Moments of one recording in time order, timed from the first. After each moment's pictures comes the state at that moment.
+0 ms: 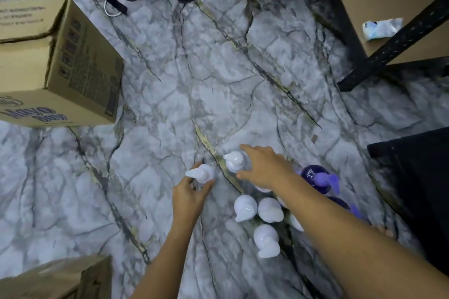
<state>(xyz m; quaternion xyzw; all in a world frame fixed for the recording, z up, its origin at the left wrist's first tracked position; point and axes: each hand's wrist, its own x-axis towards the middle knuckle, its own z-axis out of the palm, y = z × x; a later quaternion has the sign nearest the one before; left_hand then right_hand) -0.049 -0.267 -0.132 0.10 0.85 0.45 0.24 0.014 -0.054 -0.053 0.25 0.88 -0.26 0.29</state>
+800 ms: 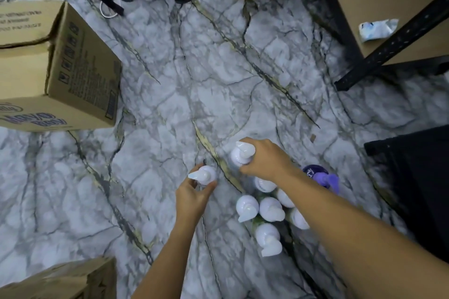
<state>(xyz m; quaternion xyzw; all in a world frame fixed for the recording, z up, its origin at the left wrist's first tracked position) -0.054 -0.261 -0.123 0.03 0.81 0.49 0.31 0.005 -0.046 -0.049 0.28 0.88 -0.34 0.17</state>
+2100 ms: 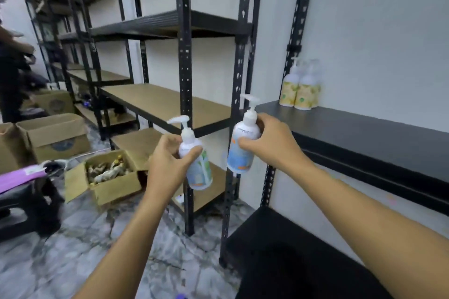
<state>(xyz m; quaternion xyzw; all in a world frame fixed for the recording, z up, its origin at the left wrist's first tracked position) 0.108 -0.041 0.374 0.51 0.58 0.61 0.14 0.329 0.012 0.444 0.46 0.77 -0.19 -0.40</state>
